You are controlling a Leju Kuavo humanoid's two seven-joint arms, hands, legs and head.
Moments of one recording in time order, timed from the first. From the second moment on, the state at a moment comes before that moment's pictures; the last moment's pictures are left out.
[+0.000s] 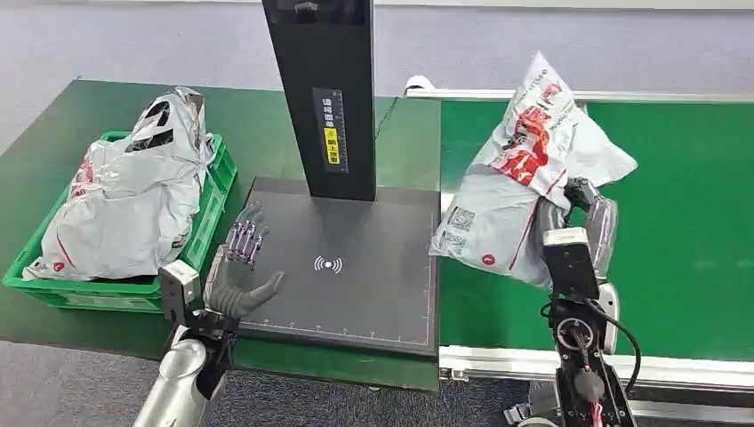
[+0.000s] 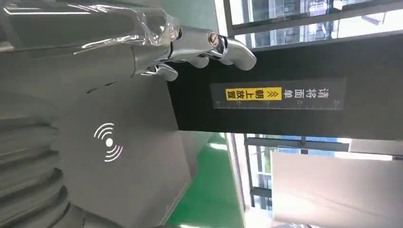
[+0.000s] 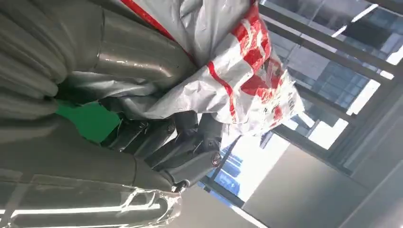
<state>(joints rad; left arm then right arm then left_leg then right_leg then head) -0.21 -0.09 -0.13 -1.18 0.01 -0.18 -0.50 -0.33 -0.05 0.10 -1.27 0.40 -0.36 -0.44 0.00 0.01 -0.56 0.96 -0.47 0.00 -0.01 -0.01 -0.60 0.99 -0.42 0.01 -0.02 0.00</state>
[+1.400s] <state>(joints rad) -0.30 -0.10 -0.16 -1.12 0.07 -0.13 -0.53 -0.60 0.11 0.42 -0.52 0.11 0.39 -0.34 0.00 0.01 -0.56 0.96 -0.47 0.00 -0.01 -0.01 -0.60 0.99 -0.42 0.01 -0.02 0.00</state>
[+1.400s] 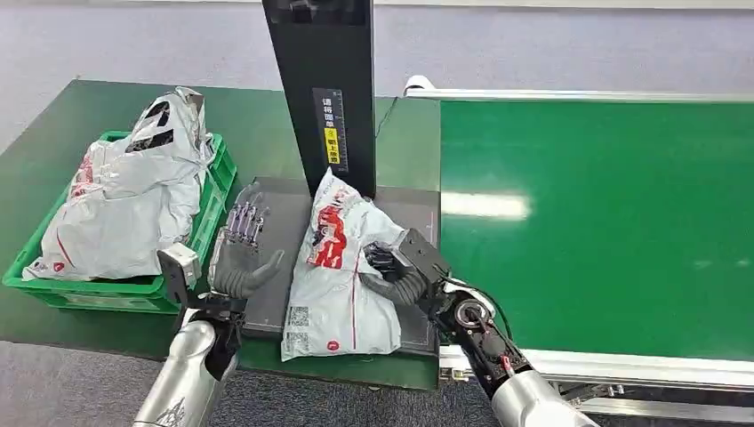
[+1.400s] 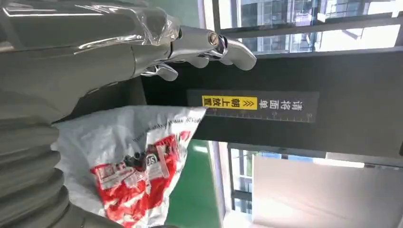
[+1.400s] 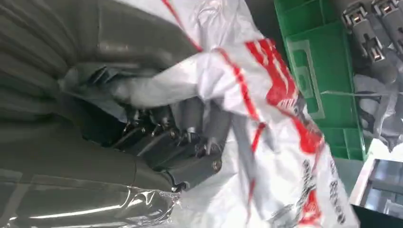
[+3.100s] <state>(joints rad) -0.35 -0.10 -0.48 -0.96 -1.11 0.11 -0.02 -0.51 0.10 0.33 -0.63 0.17 0.21 -0.41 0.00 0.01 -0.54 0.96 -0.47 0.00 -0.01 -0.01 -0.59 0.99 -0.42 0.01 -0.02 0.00</state>
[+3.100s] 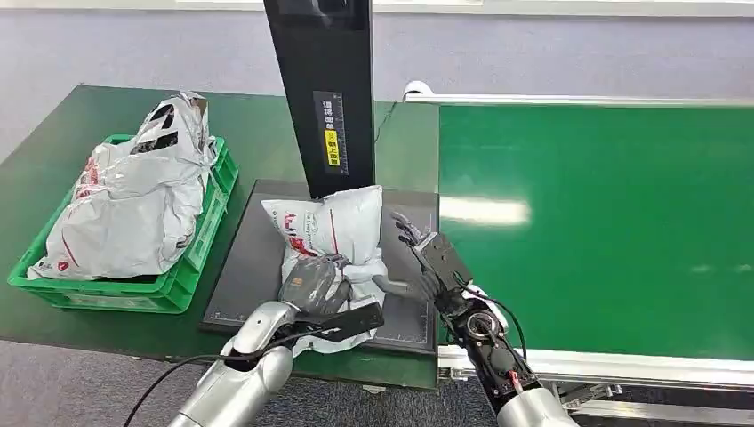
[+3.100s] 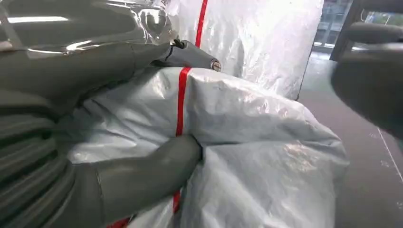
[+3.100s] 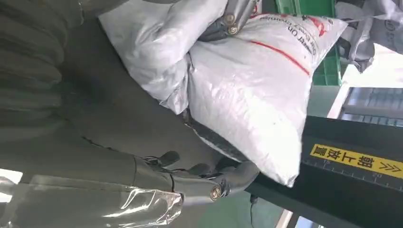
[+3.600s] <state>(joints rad) -0.25 -0.08 -0.39 -1.18 -0.77 0.59 -0.43 -0.48 0.09 0.30 -0.69 0.14 0.22 -0.41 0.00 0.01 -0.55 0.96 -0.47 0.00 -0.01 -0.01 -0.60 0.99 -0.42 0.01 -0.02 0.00</state>
